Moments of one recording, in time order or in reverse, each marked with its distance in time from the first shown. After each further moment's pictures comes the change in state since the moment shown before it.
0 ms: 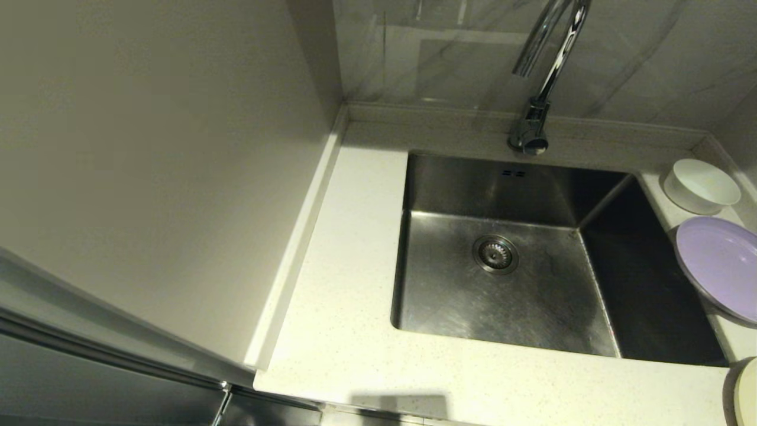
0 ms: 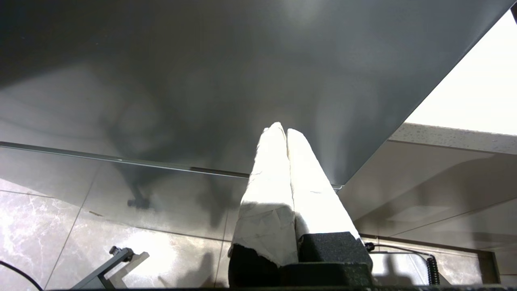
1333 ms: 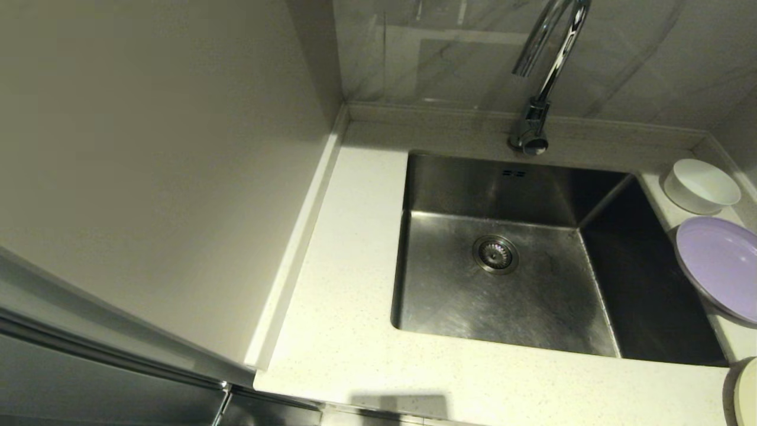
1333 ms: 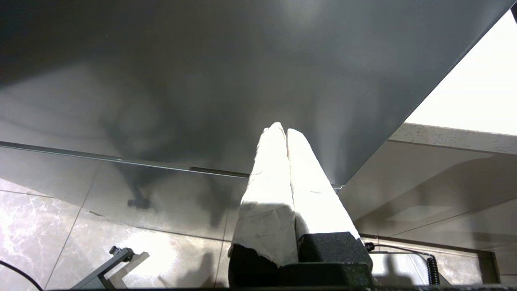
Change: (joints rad) left arm 0.000 0.000 0.000 0.000 0.000 0.000; right arm 0.000 0.000 0.001 -0.001 0.000 -0.001
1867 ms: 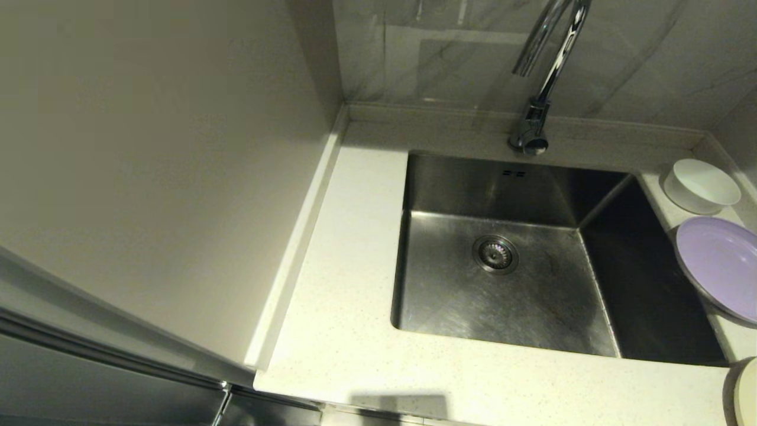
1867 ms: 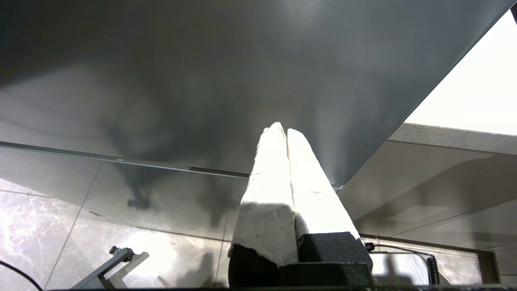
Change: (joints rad) left arm 0.000 0.000 0.000 0.000 0.000 0.000; right arm 0.000 0.000 0.000 -0.001 0.003 -0.001
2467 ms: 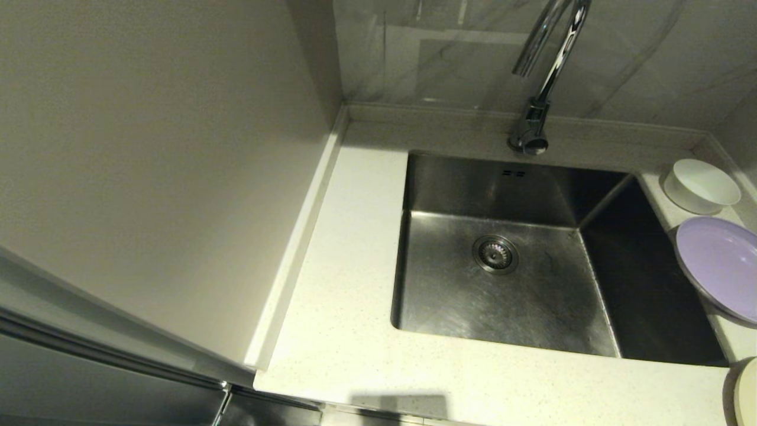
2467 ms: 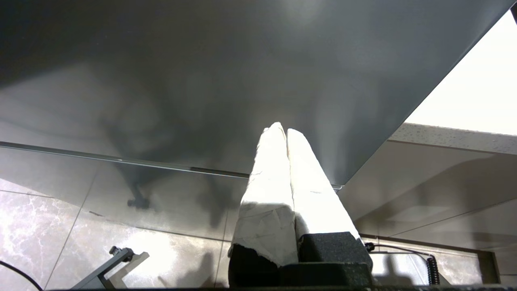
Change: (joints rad) left arm 0.000 0.000 0.000 0.000 0.000 0.000; right arm 0.000 0.000 0.000 0.000 0.000 0.001
